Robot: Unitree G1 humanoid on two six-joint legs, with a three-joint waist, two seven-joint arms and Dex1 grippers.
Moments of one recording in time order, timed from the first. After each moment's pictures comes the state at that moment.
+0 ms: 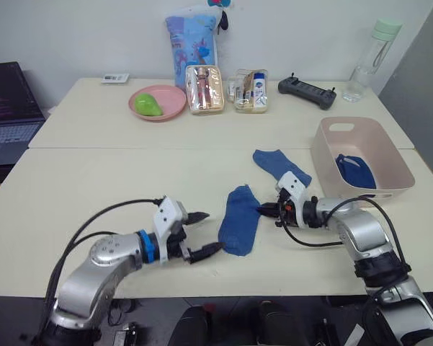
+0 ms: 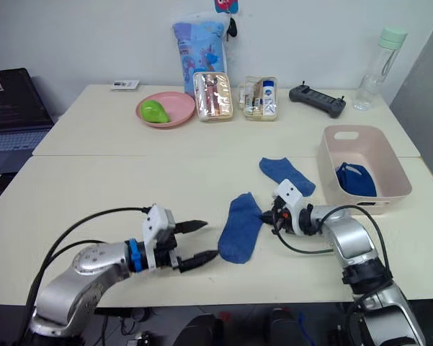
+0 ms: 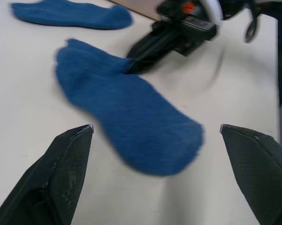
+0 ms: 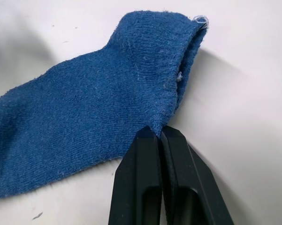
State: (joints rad) left arm 0.01 0.55 -0.12 -0.50 -0.40 0.58 -0.83; right arm -0.44 -0.45 0.17 -0.08 0.22 0.83 0.84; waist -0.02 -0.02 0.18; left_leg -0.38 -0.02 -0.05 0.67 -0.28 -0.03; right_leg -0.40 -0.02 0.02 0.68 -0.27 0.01
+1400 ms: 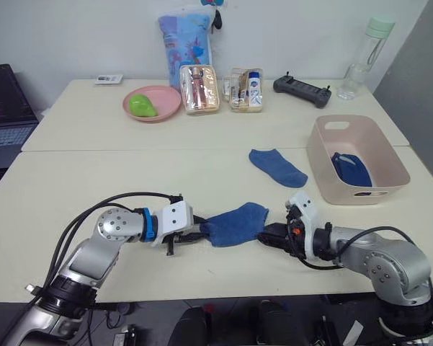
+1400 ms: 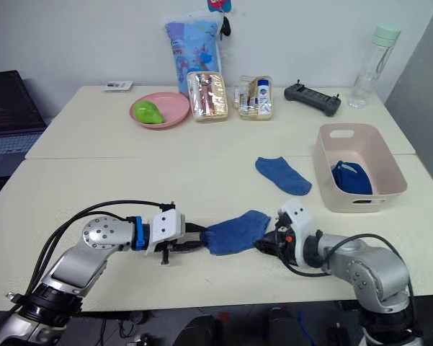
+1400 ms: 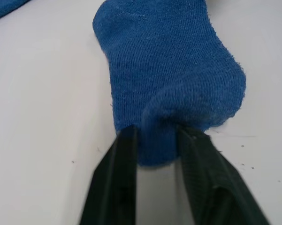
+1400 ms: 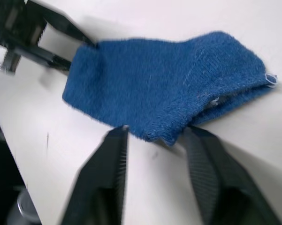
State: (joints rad) left arm -0.23 0.75 -0.19 -0.08 -0.13 0.10 -1.07; right arm -0.24 -0.62 0.07 -0.61 0.57 1.25 0.67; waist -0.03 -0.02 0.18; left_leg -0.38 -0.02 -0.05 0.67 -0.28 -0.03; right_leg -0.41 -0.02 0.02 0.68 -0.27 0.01
